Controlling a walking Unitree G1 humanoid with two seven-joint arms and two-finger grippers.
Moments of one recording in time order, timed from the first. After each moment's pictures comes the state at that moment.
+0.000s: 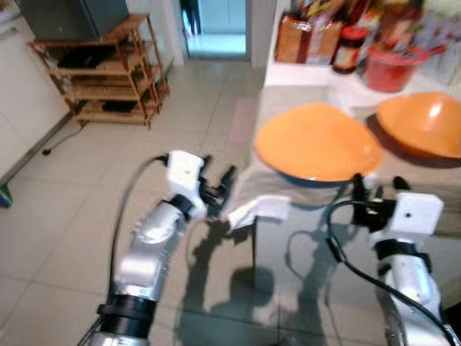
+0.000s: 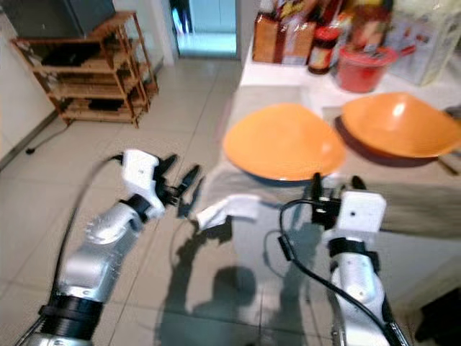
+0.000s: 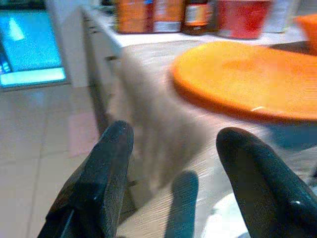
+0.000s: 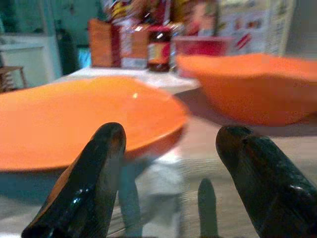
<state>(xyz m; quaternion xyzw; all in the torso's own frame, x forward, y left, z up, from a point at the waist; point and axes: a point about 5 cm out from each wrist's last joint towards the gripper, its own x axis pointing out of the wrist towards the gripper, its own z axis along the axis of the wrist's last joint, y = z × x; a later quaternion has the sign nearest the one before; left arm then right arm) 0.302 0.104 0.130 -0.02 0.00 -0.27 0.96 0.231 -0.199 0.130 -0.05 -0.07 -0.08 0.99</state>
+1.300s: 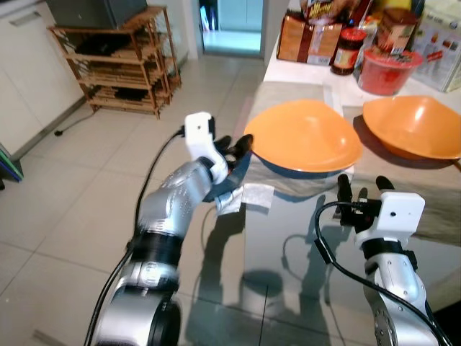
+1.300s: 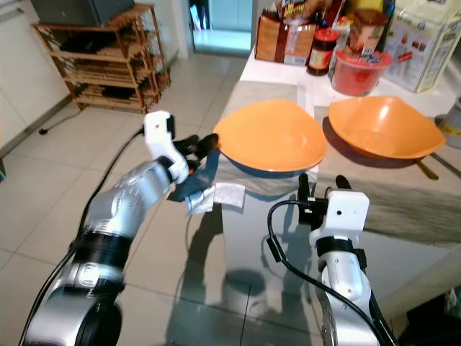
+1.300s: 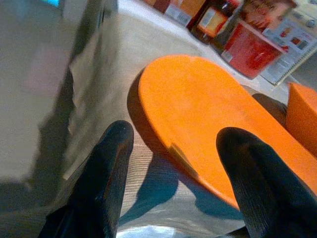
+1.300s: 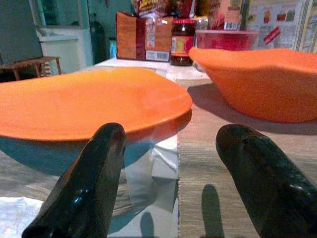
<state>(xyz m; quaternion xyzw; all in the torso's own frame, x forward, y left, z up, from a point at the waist) 0.364 0.072 0.160 -0.25 0.14 -0.24 0.93 0.235 -0.186 0.123 -0.04 -0.05 -0.06 1.00</state>
